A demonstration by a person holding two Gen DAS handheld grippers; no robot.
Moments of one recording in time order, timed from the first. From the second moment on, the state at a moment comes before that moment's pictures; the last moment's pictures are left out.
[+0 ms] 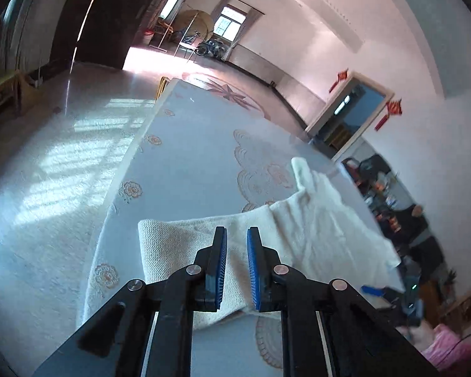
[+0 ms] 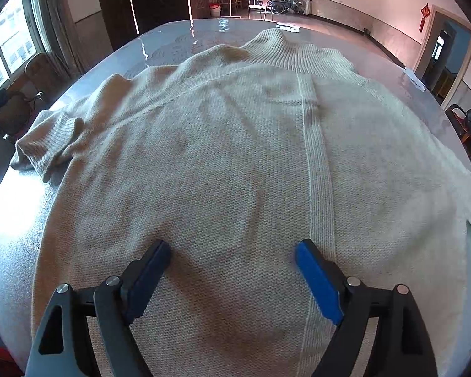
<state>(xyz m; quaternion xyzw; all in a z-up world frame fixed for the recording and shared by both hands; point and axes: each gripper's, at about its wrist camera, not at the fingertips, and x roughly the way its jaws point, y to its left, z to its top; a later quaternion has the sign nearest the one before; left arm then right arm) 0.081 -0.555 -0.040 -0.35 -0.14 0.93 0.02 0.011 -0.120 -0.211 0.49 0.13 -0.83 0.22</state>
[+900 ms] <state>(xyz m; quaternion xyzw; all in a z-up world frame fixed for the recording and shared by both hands) 0.052 -0.438 -0.121 -0.42 0.35 0.84 0.03 0.010 -0.121 -0.212 0.50 0.12 -0.83 0.22</state>
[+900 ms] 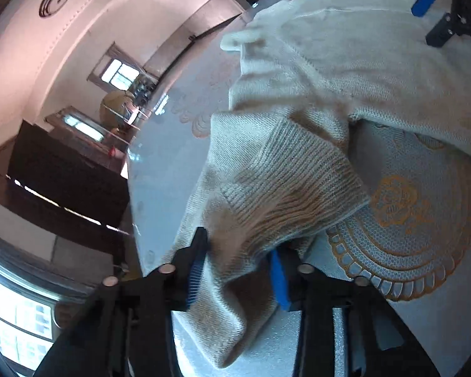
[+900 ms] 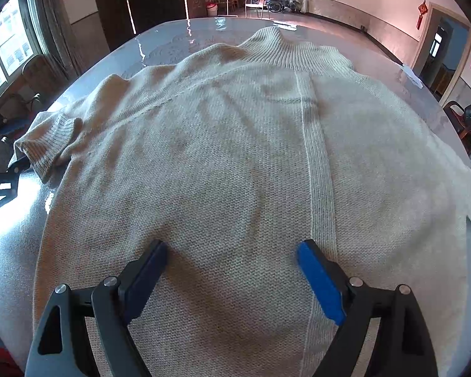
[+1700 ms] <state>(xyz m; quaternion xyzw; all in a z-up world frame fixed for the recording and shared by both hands) 0.024 -0.594 0.048 -0.24 -0.37 0.89 0.04 -0.017 -0.092 -0.191 0.54 -0.01 -0.80 0.25</state>
